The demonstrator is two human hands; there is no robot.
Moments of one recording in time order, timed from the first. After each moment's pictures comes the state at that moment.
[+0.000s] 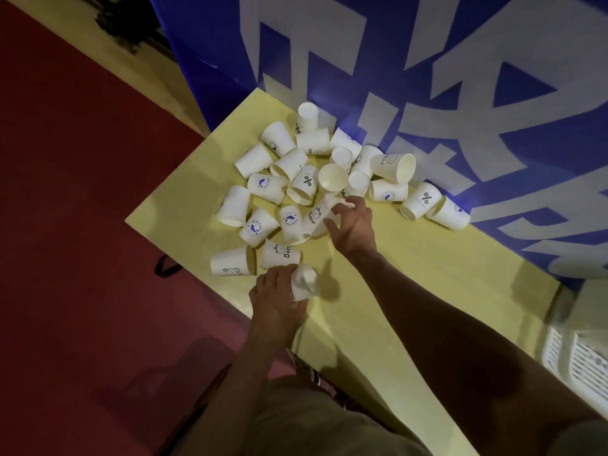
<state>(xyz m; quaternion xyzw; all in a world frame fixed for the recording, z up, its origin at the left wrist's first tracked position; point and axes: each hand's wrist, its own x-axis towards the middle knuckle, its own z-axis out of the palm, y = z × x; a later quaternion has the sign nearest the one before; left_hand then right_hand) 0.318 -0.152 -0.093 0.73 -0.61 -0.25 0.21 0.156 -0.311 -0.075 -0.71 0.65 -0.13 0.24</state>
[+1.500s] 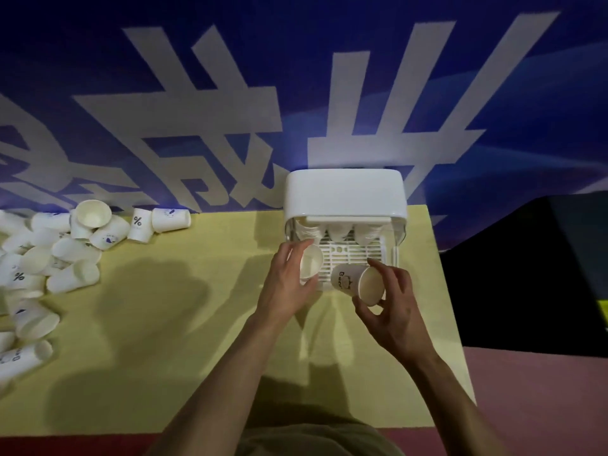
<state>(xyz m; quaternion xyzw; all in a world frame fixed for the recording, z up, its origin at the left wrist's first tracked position) -0.244 -0.077 -0.012 0.42 -0.82 -0.36 0.15 -0.405 0.086 0.002 -0.43 0.78 -0.40 0.23</state>
